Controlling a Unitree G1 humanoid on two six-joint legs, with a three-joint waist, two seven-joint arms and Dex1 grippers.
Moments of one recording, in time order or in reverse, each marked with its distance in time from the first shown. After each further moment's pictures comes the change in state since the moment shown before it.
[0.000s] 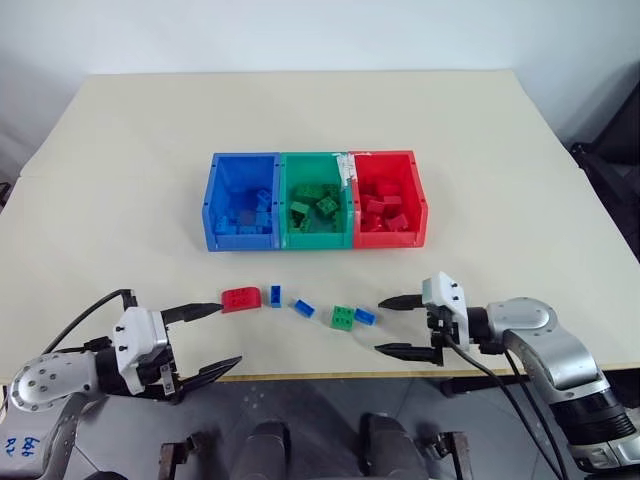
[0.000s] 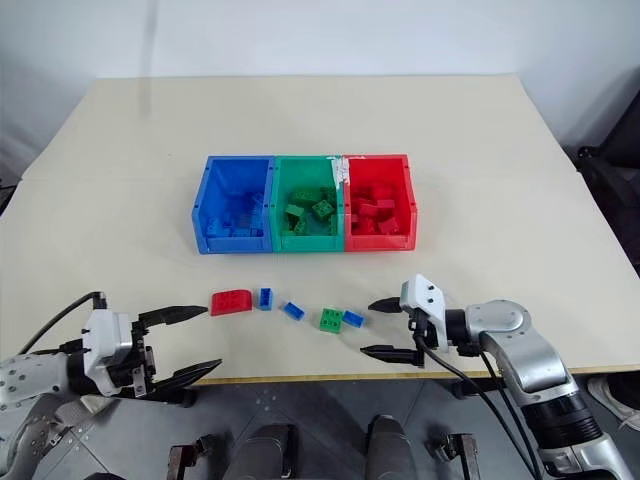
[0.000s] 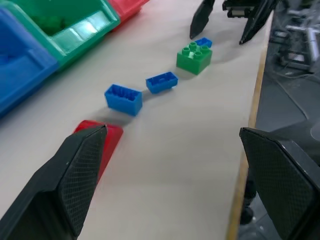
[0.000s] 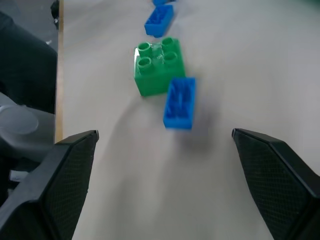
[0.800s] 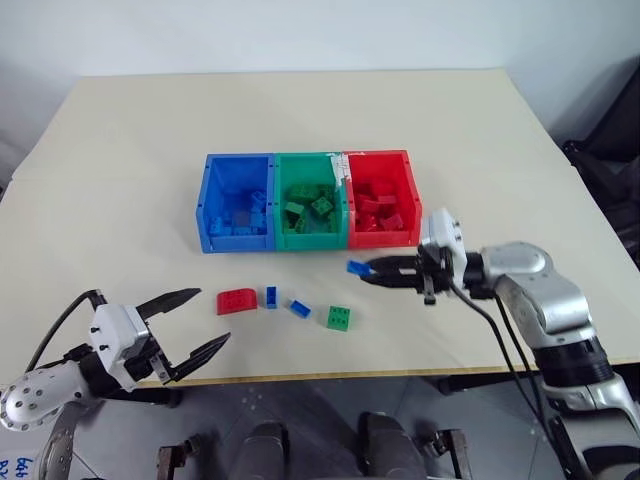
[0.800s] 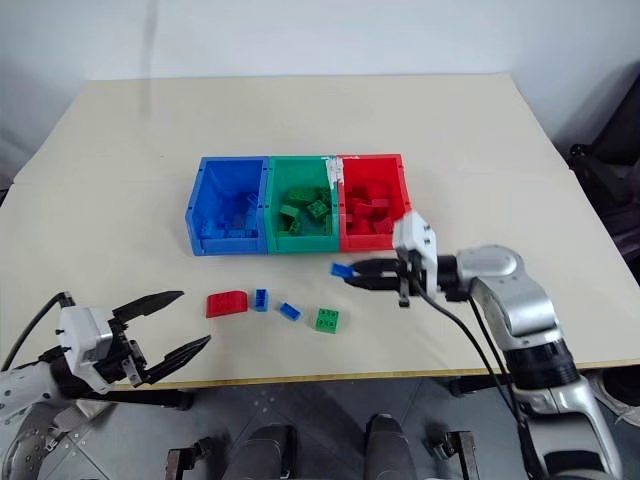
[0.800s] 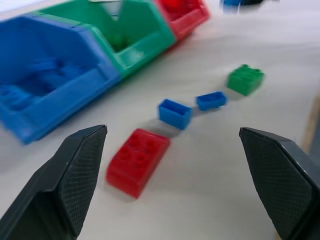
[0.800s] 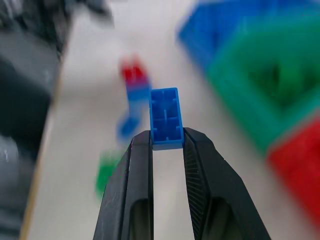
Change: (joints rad) left arm 0.040 -0.127 0.082 -0.025 -0.004 -0.012 0.182; right arm -0.376 0.114 -0.052 0.079 0.149 0.139 0.027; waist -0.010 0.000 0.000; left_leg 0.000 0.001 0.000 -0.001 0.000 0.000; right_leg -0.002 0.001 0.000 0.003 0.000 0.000
